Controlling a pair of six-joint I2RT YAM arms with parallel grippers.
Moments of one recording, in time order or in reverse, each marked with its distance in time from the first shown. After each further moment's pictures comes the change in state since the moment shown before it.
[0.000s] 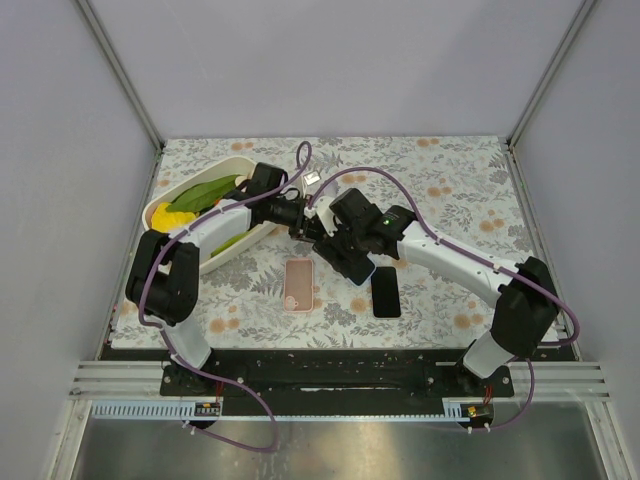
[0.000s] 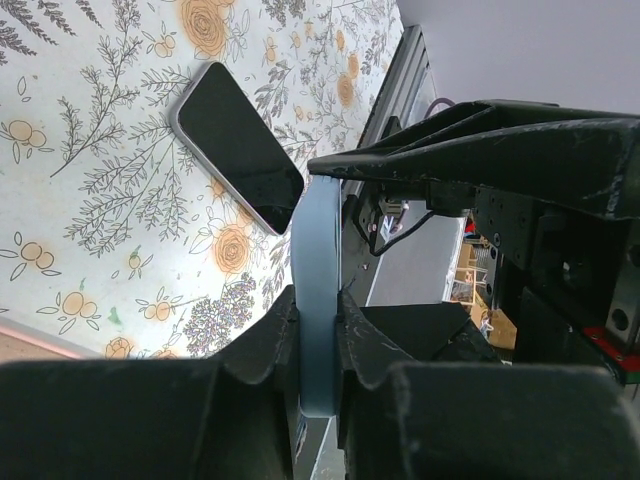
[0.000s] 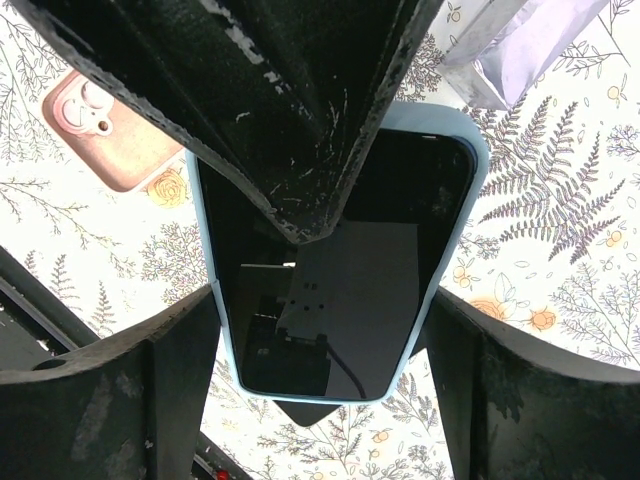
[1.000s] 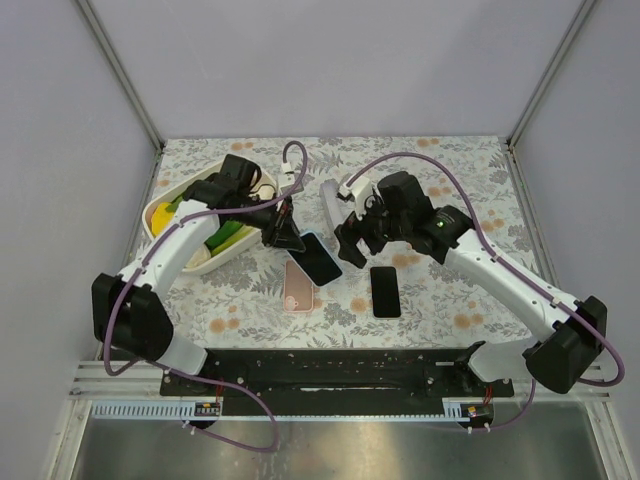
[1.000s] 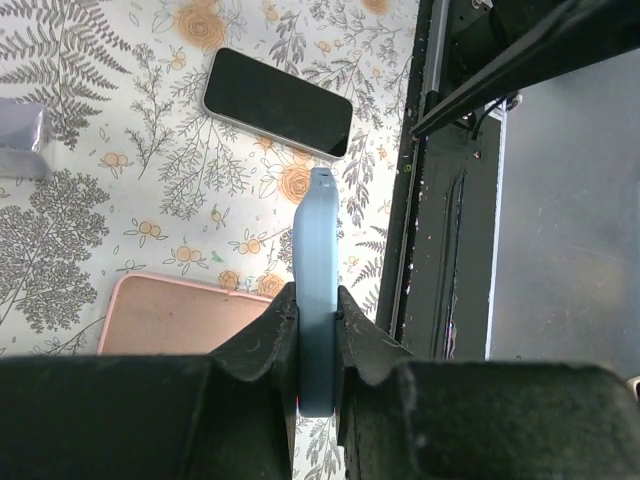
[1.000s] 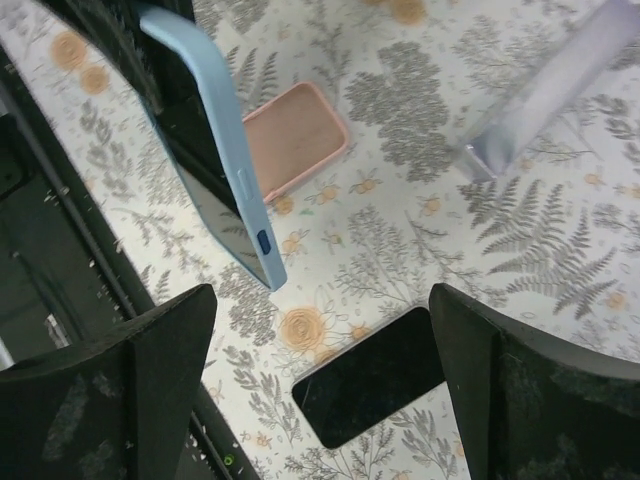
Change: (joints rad) left arm 0.064 -0.237 0.093 -0.525 -0.030 0.832; right arm -0.130 -0.253 -0.056 0.095 -0.246 0.010
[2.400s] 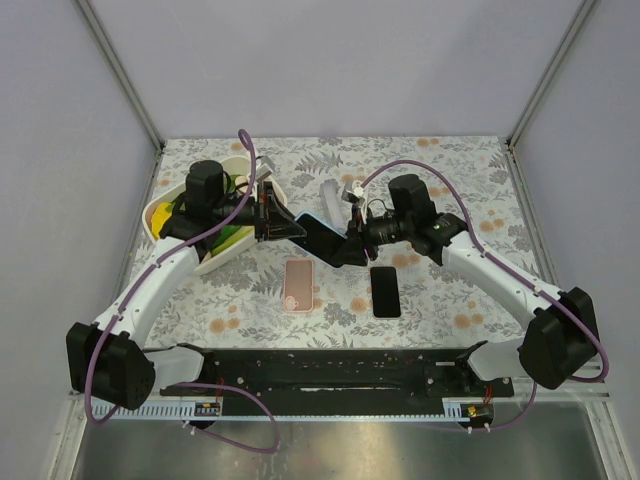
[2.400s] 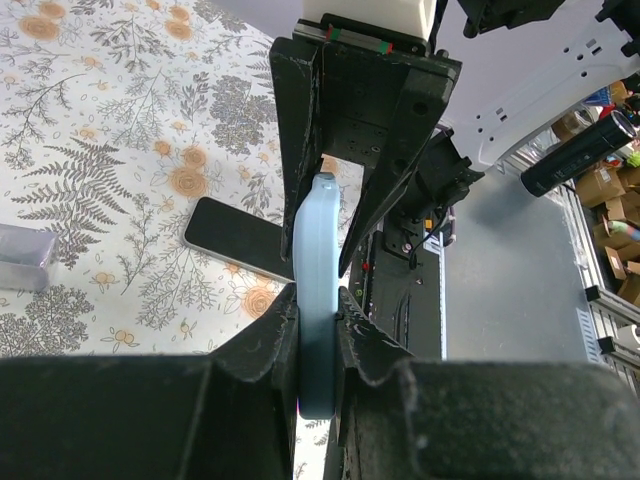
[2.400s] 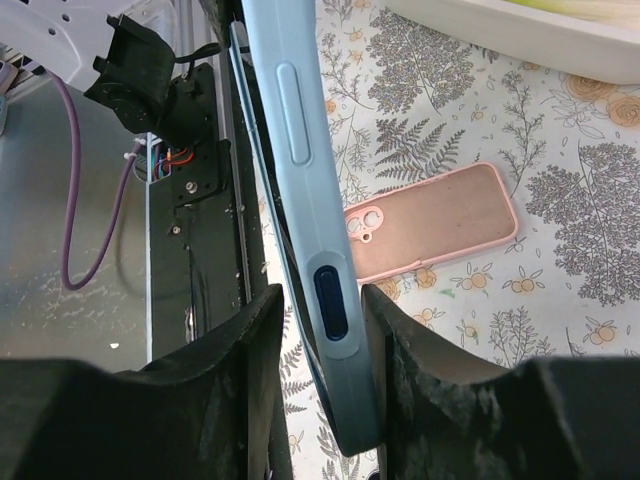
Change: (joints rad) left arm 0.056 -0.291 -0.279 0.705 0.134 -0.624; right arm -0.125 0.021 -0.210 0.335 -0.640 0.070
